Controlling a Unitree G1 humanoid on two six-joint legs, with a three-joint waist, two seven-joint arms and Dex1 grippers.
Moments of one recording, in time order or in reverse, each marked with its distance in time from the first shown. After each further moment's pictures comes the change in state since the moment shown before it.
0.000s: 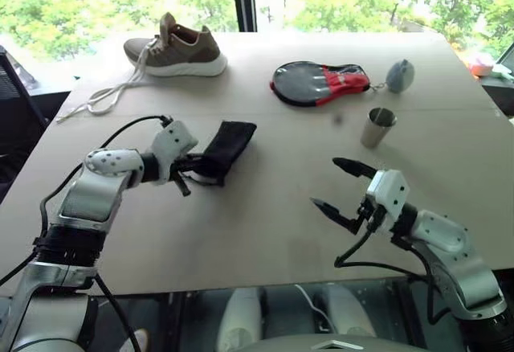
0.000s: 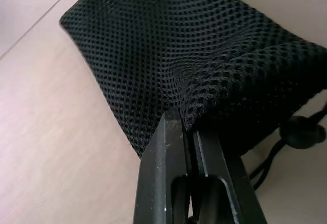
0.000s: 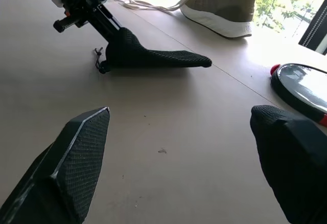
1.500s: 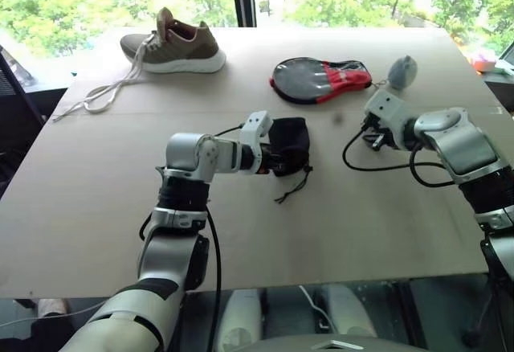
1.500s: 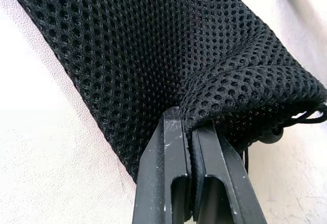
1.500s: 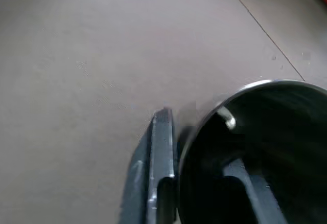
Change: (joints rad) left arm -0.355 -0.556 0.091 0.319 -0.106 0.508 0.415; right arm -0.828 -0.196 0.256 0.754 -0.172 0.496 0.163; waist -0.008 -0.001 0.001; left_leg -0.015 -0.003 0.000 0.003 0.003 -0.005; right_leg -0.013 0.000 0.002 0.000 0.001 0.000
